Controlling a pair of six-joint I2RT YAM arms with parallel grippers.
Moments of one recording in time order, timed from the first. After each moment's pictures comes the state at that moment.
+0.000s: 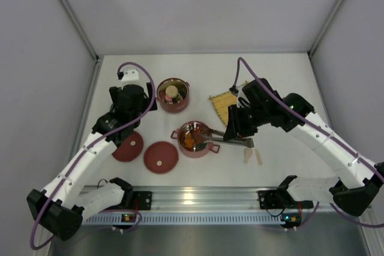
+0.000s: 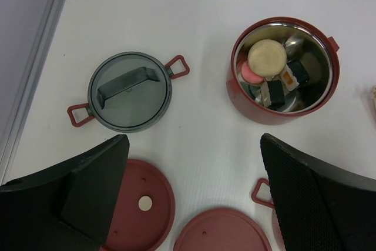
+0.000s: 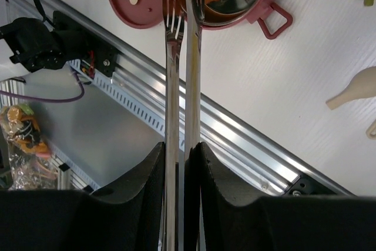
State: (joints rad) left arm -0.49 1.02 1.01 -0.49 -0.57 -0.30; right arm 0.74 1.19 1.39 -1.13 -0.28 0.54
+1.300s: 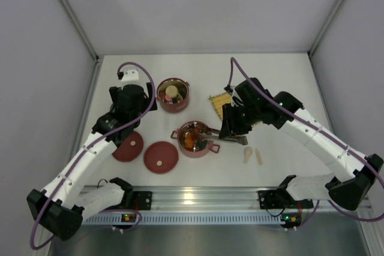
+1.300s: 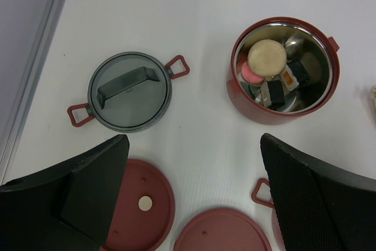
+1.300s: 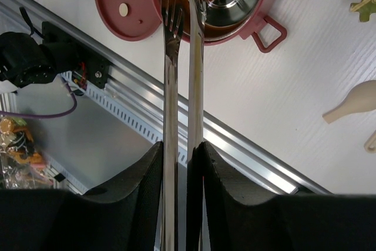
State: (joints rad) left arm -0.49 1.02 1.01 -0.49 -0.57 -0.30; right arm 0.75 1.25 1.35 -1.06 -0.26 0.55
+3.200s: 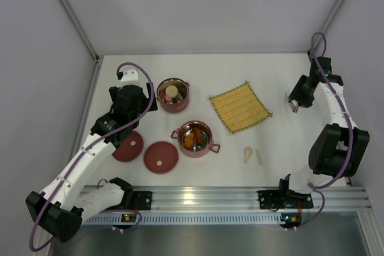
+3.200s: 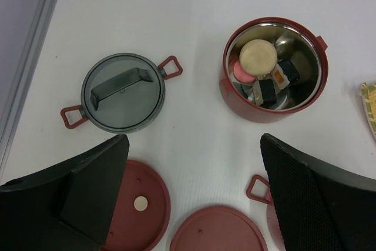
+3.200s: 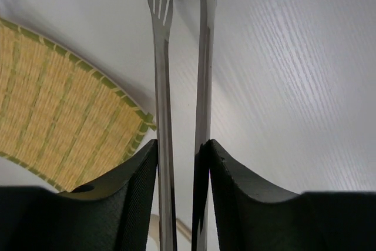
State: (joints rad) left arm -0.49 1.01 1.01 -0.49 -0.54 -0.30; right arm -0.22 1.56 1.33 -0.83 -0.01 0.36
